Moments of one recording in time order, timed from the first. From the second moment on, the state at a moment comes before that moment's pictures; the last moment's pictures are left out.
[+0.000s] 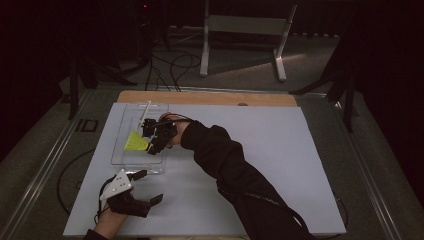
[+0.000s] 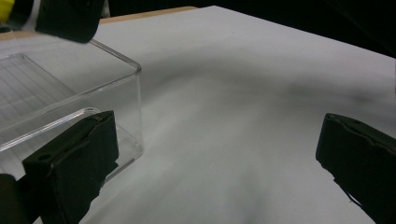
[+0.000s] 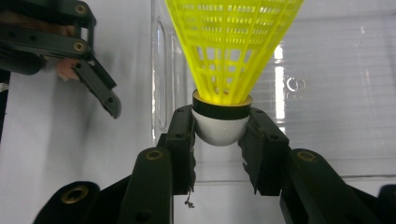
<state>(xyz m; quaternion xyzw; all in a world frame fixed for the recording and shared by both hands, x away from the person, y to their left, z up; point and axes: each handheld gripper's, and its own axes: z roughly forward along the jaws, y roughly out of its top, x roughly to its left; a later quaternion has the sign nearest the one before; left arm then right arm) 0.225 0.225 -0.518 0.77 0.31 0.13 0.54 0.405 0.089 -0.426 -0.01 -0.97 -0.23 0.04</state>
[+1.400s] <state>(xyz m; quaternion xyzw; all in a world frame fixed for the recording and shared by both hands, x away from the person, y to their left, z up) 0.225 0.224 -0.519 0.77 0.32 0.13 0.53 0.407 0.089 -0.437 -0.07 -0.97 -0.22 0.06</state>
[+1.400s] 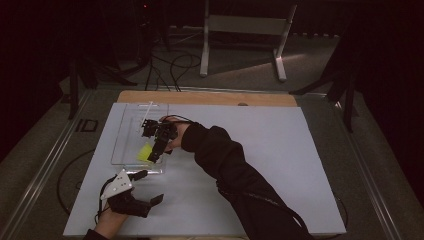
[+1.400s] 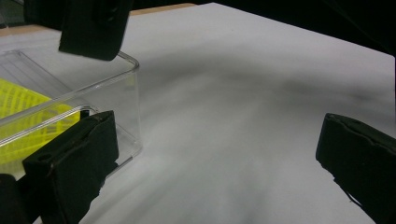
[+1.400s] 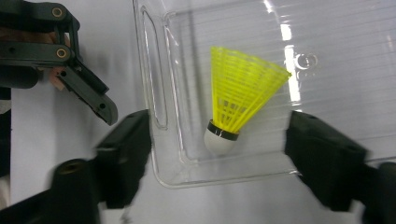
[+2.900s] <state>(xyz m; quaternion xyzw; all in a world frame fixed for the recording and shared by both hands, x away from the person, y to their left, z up) 0.226 0.224 -0.520 0.78 0.32 0.13 0.53 0.411 0.023 -0.422 -0.12 -0.96 -0.23 0.04</state>
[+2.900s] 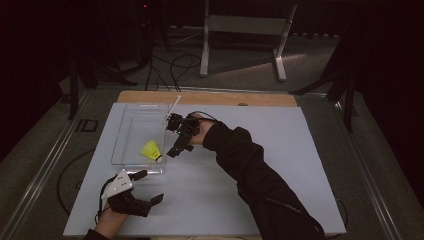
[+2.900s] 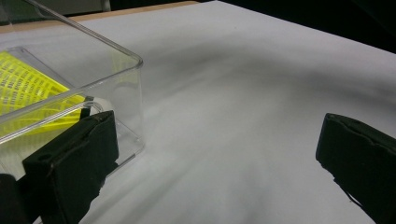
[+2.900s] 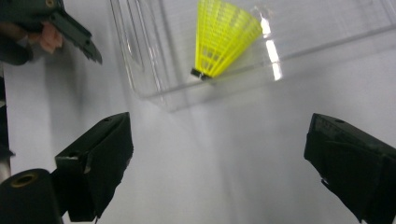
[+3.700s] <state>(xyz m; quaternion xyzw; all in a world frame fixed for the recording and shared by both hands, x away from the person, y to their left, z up) 0.227 0.223 -0.521 0.78 0.32 0.13 0.53 0.407 -0.042 -0.438 -0.16 -0.96 -0.23 0.02</state>
